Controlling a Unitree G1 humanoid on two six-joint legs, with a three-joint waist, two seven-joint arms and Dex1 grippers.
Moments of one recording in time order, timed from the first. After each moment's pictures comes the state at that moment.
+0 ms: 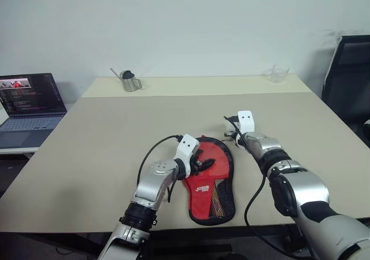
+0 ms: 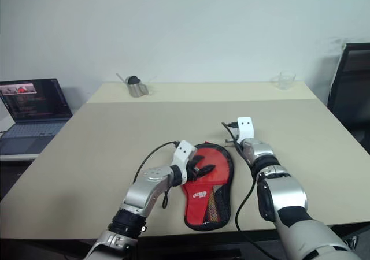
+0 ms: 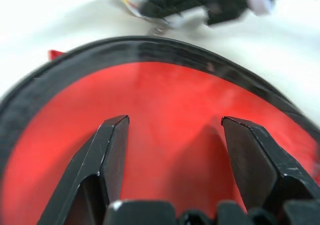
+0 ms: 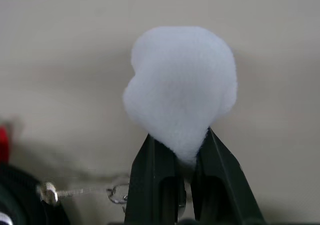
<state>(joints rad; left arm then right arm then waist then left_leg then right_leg) -0.54 0.16 -0.16 0.24 -0.10 0.50 -0.60 -1.13 -0.17 -0.12 1.22 0.05 0.33 0.21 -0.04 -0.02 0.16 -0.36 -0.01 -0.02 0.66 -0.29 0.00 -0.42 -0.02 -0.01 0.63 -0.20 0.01</state>
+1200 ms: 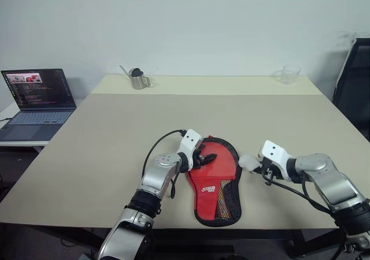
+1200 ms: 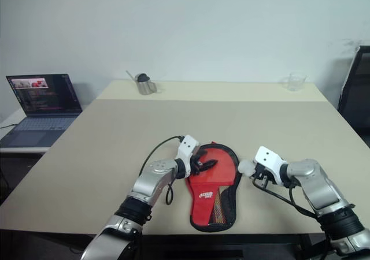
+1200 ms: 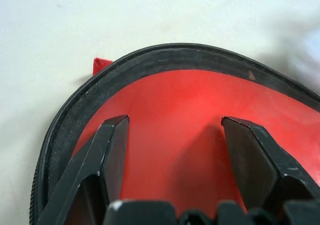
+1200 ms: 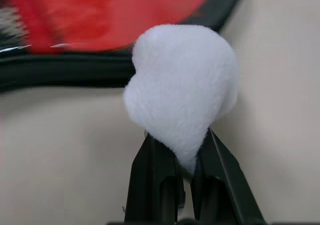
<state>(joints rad) -0.65 0.15 -0.18 0.44 -0.09 0.38 -0.62 -0.38 -0.77 0.21 -0.07 0.04 0.49 1.00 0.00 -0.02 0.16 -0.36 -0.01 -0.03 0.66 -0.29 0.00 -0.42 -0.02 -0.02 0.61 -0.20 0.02</state>
